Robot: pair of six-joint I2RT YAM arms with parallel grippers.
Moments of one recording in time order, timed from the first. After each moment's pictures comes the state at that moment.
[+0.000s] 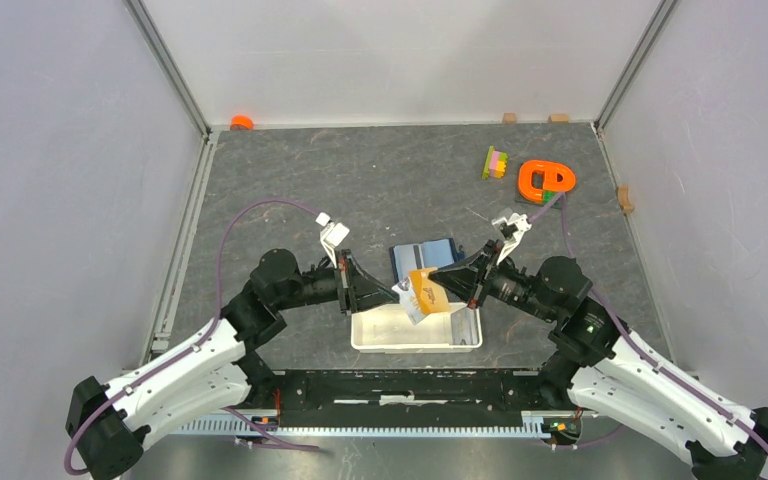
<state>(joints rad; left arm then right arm) -0.79 0.78 0.51 0.24 0.58 -0.76 0.83 0.62 0.59 0.01 -0.23 0.54</state>
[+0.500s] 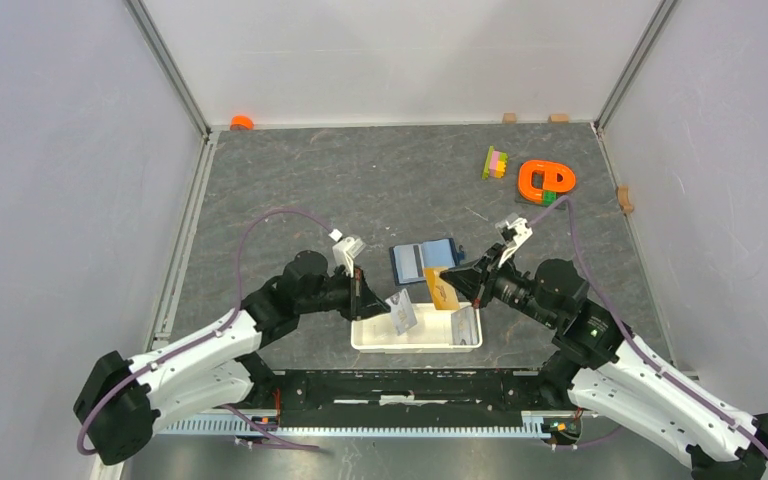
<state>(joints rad) -0.79 0.92 0.47 0.00 0.40 -0.64 0.82 0.58 0.58 -0.13 -0.10 0.48</state>
